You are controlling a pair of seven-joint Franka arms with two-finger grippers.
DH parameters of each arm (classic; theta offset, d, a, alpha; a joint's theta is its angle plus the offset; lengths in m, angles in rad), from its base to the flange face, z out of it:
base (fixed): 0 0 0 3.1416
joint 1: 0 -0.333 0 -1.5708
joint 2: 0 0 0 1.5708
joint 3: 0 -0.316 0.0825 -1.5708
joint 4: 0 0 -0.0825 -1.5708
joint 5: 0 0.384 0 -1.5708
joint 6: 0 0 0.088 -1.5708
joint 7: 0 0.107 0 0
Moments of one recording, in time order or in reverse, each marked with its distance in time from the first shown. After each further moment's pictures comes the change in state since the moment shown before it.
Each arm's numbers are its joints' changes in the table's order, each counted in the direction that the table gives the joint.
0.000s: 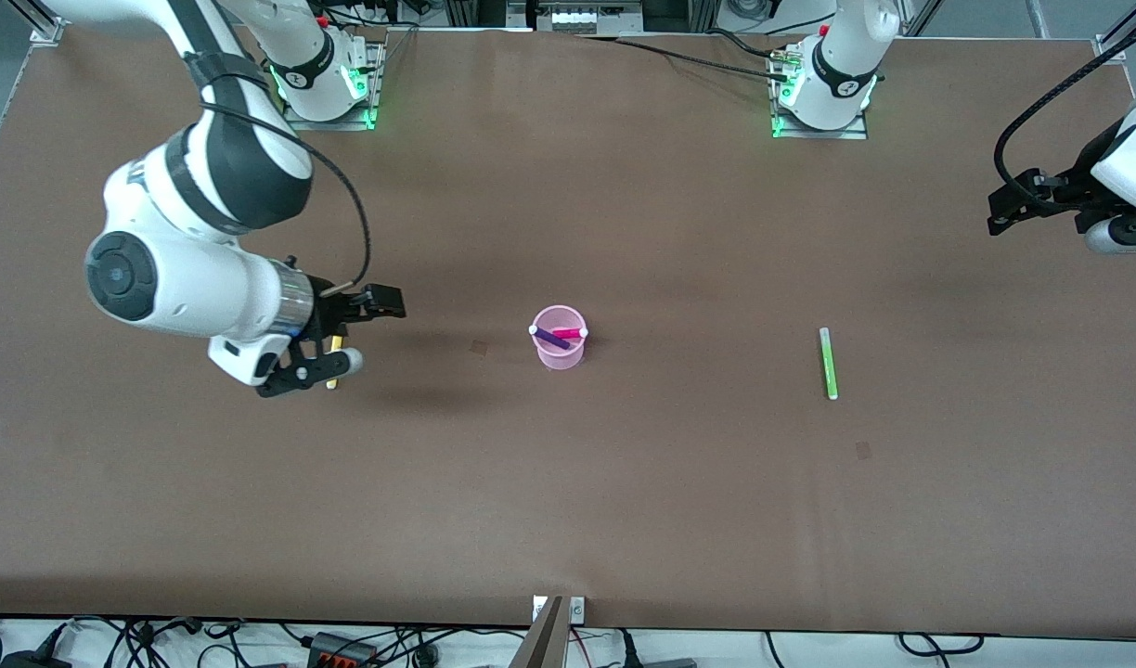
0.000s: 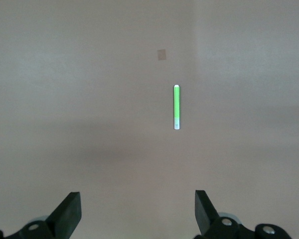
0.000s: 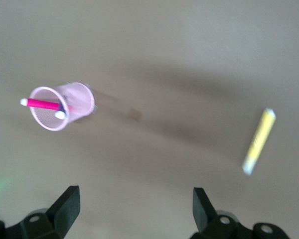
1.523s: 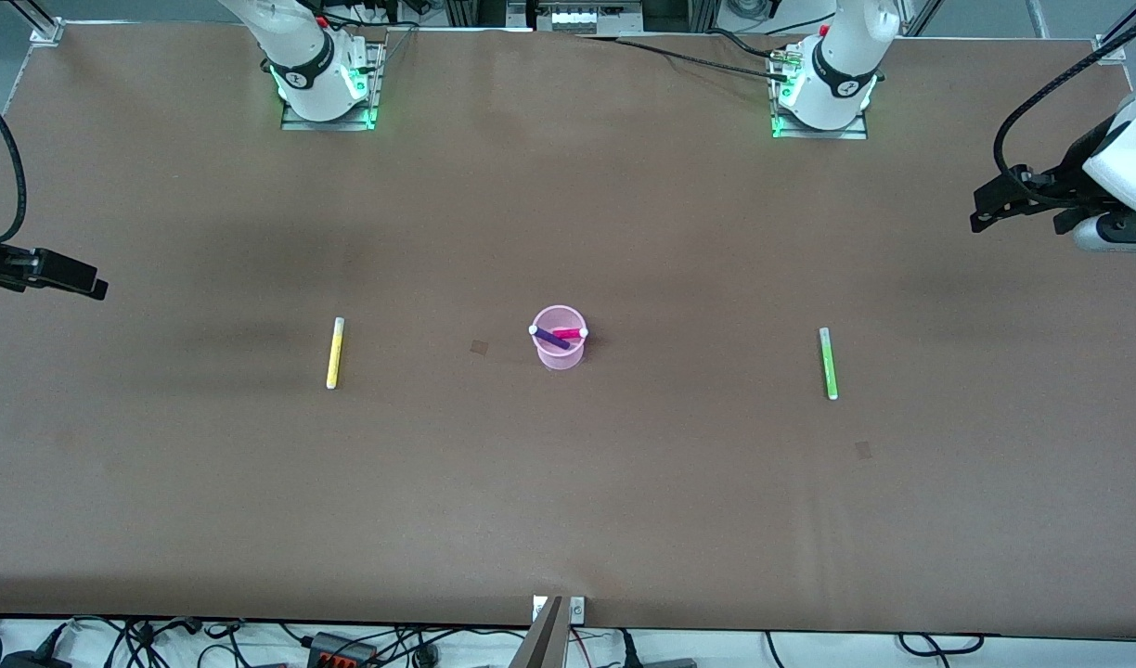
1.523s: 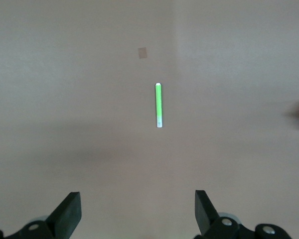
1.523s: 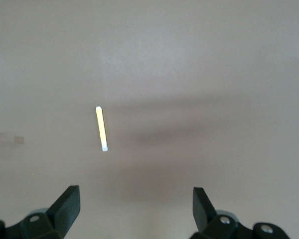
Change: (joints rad) left arm -0.005 0.000 0.005 -0.001 -0.076 0.004 0.013; right arm 0.090 0.201 0.307 0.090 -0.170 0.179 -0.092
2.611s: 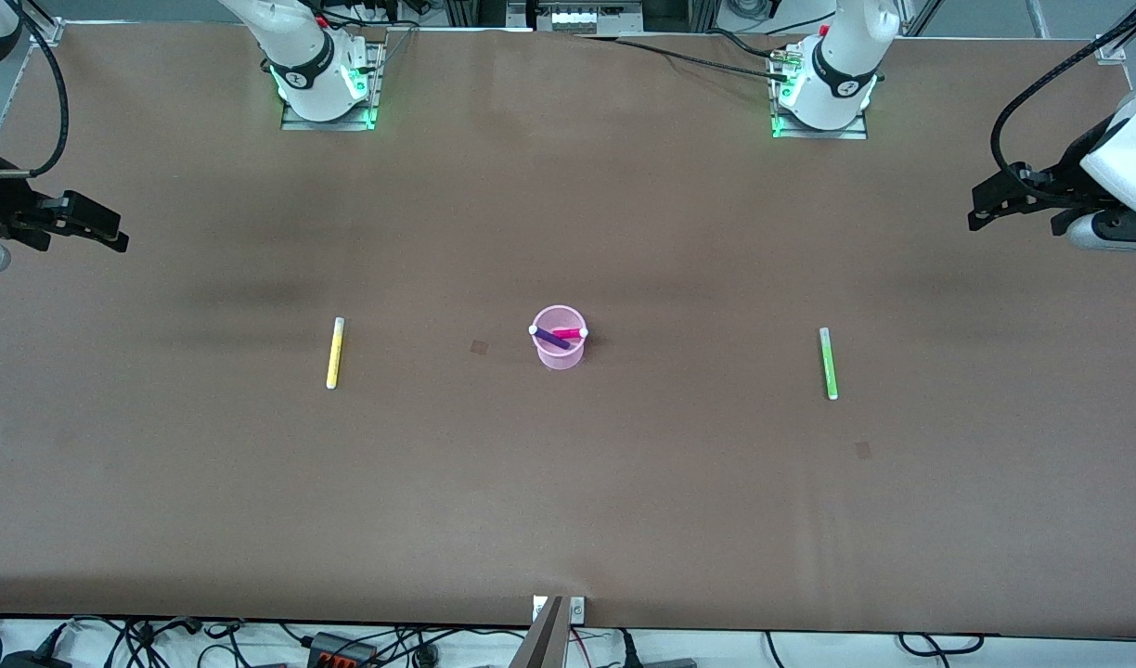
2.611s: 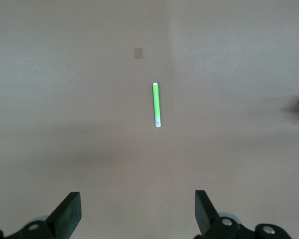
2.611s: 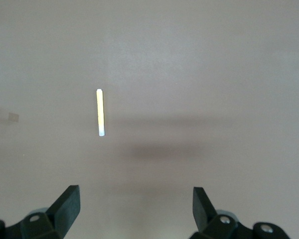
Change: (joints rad) left arm 0.000 0.000 0.002 0.000 -0.002 0.000 0.035; right arm -0.002 0.233 -0.002 -0.333 -0.008 -0.151 -0.084
